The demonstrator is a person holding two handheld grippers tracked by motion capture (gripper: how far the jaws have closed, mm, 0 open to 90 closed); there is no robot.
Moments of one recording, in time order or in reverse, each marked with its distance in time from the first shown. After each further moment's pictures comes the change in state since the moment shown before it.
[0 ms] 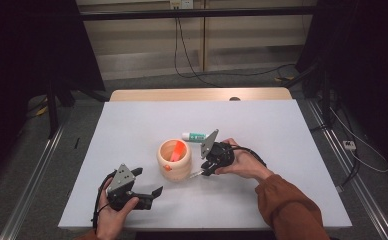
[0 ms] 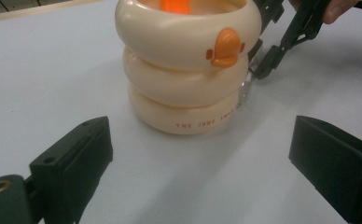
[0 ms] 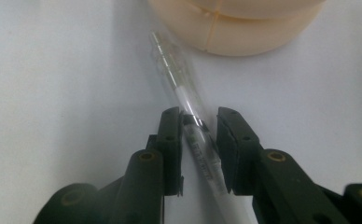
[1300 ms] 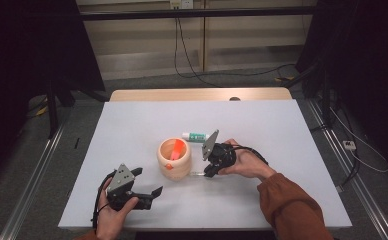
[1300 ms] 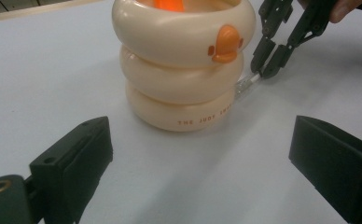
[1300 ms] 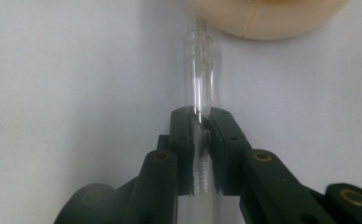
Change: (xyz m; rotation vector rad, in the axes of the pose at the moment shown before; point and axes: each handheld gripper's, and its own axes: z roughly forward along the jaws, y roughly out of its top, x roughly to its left) left arm 0.001 0.000 0.000 -0.002 -0.002 0.001; right arm 0.004 -0.002 -0.005 0.047 0.043 -0.004
